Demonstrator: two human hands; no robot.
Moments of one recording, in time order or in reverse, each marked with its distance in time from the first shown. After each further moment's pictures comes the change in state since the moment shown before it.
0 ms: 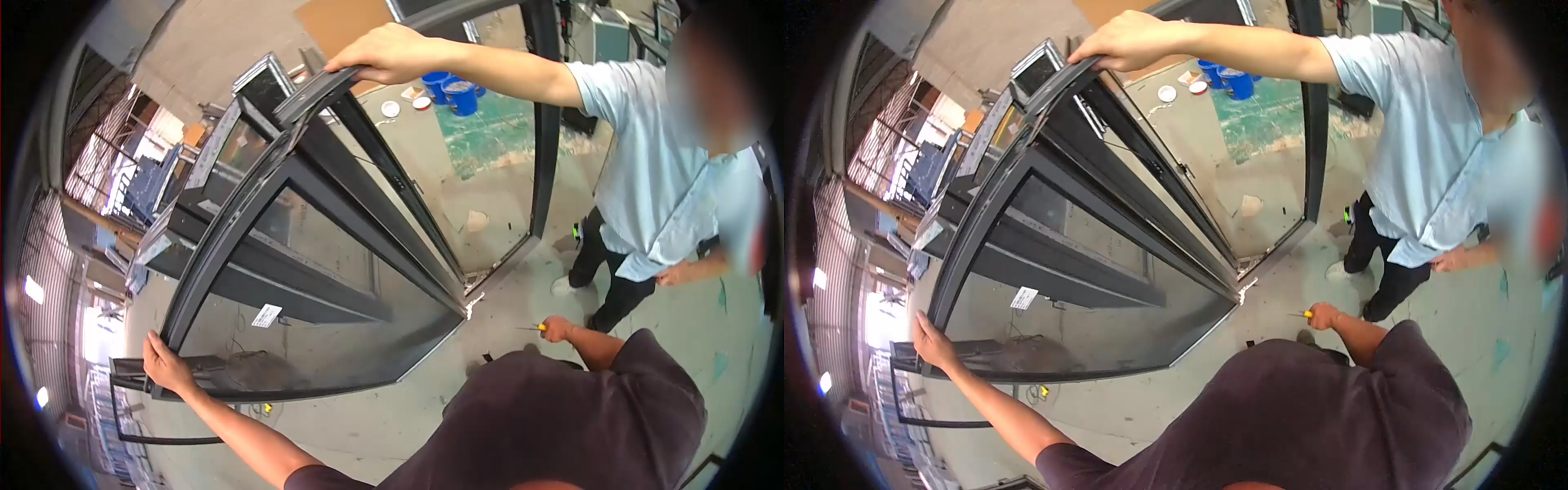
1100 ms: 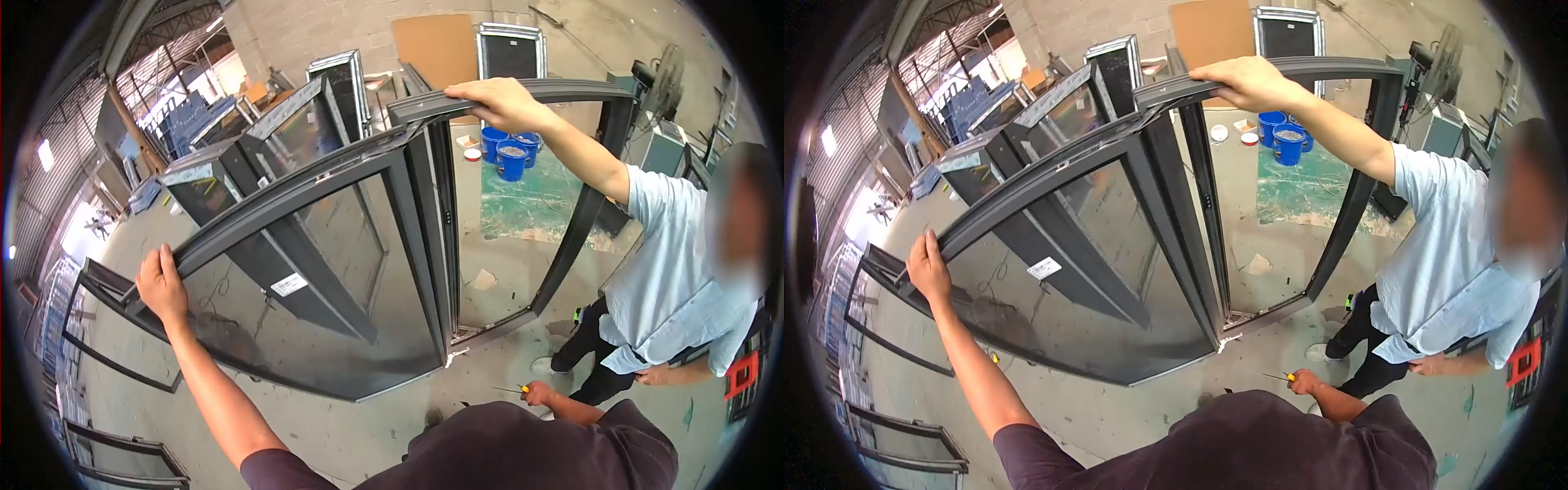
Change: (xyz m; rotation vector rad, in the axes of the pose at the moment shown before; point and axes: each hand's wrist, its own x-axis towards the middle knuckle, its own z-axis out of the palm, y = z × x) left_hand 0.000 0.002 -0.003 0.047 0.043 -0.023; right_hand -0.002 0.000 -0.018 -0.098 -0.078 0.008
